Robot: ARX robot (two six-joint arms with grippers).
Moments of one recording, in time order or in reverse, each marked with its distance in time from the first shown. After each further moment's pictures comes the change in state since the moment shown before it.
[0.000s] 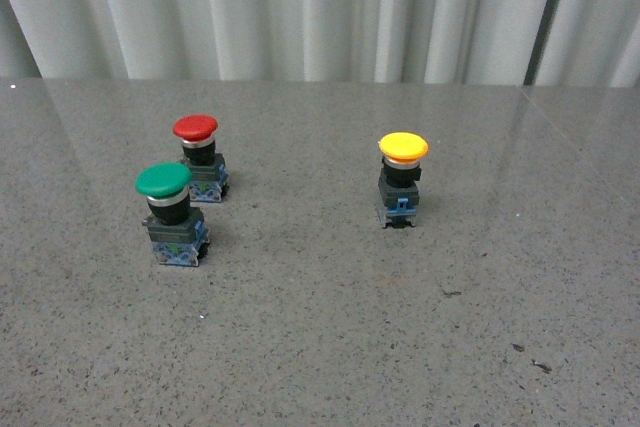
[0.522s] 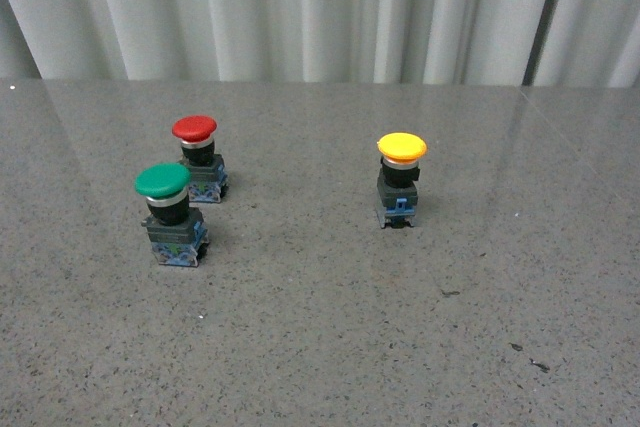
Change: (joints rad) left arm 0.000 0.000 0.000 0.000 0.000 0.001; right arm -0.078 0.063 0.005 0.048 -0.183 0.041
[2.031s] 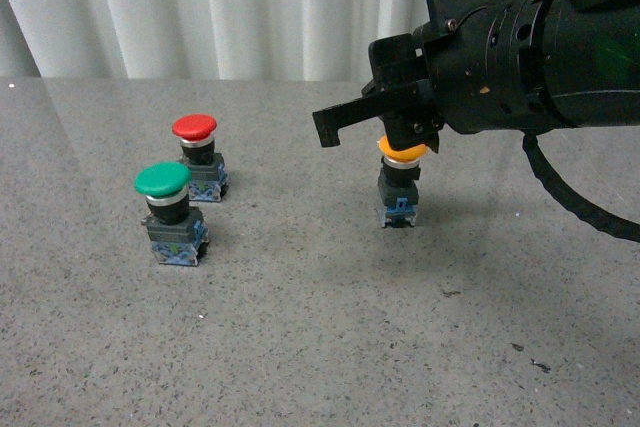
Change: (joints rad) left arm 0.000 0.000 0.000 0.000 0.000 0.000; right arm 0.536 1.670 0.958 0.321 0.106 -0.119
